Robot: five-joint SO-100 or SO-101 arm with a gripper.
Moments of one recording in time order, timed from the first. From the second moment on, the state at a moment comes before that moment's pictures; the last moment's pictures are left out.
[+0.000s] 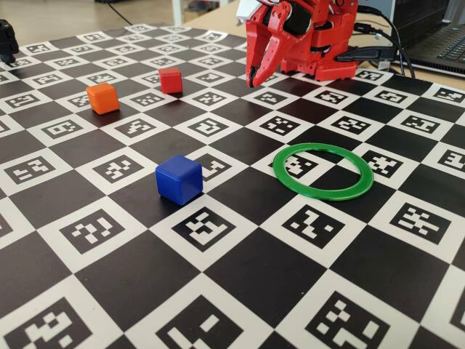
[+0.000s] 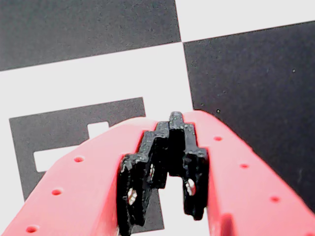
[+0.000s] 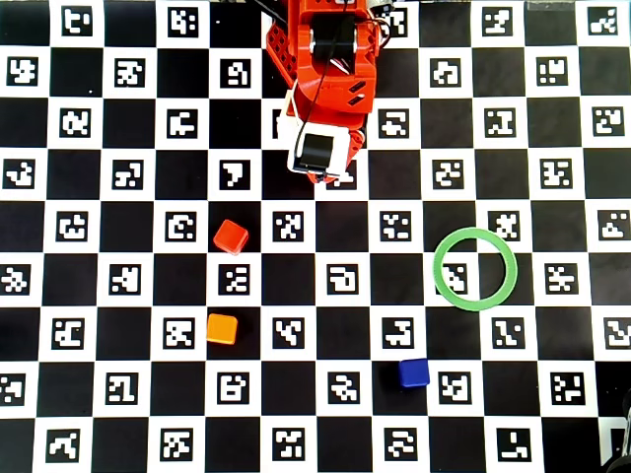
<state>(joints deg) 1.9 189.4 179.6 71.4 -81.4</state>
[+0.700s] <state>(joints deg) 1.9 189.4 179.6 71.4 -83.0</state>
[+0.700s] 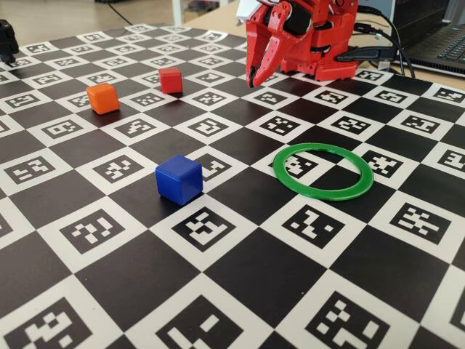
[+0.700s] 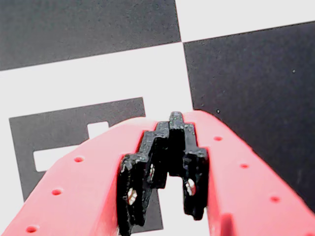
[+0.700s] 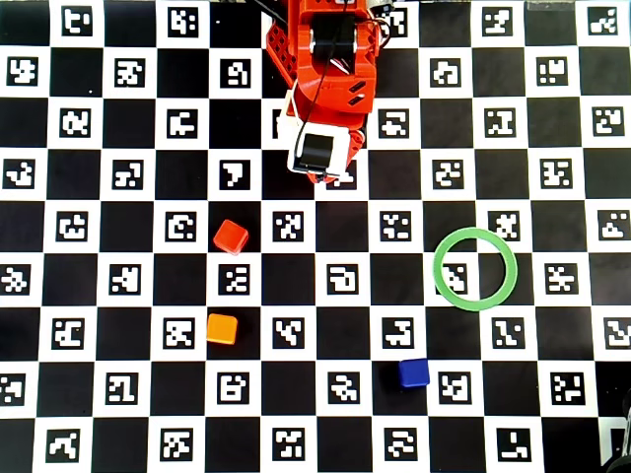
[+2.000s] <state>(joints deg) 2.4 148.8 128.2 83.7 -46.3</state>
